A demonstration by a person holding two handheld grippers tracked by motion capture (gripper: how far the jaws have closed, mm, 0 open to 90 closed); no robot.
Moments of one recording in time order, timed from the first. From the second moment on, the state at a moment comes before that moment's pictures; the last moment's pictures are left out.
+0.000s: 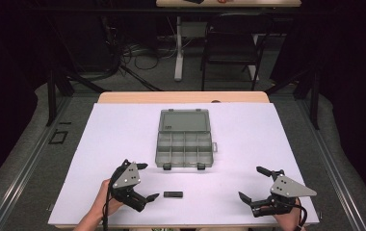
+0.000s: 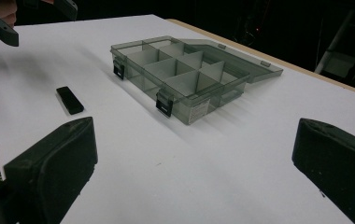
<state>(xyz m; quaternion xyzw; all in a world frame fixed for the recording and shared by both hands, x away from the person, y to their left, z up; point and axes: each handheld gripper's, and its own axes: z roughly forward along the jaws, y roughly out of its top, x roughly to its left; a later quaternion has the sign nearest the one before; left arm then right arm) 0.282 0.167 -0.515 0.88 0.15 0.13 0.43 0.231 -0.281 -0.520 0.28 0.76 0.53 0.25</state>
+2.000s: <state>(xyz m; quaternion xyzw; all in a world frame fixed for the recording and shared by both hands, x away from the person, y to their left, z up) 0.305 0.124 -0.540 0.92 0.04 0.04 0.38 0.232 -0.281 -0.521 0.28 0.77 0.52 0.24</state>
